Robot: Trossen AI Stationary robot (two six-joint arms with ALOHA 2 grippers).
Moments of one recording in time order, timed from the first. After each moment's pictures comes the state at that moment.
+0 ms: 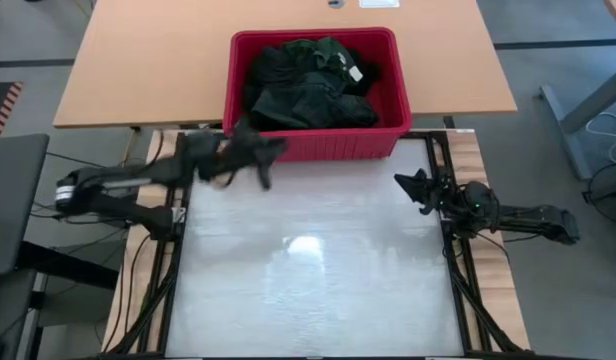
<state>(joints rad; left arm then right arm) 0.26 1.21 1.12 0.11 -0.16 0.05 -0.15 0.17 0.02 0.47 0.17 0.68</state>
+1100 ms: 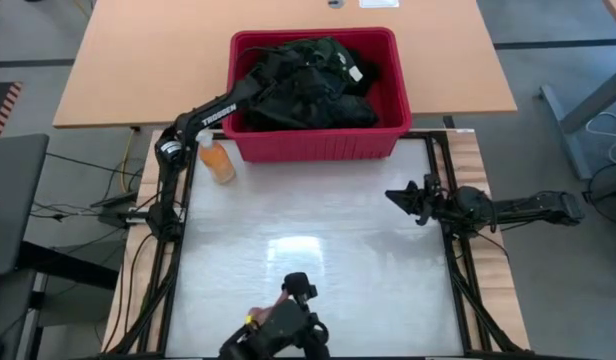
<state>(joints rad) 0.71 2.08 2.02 -0.41 0.14 0.51 0.01 0.31 0.03 0.47 0.24 0.73</state>
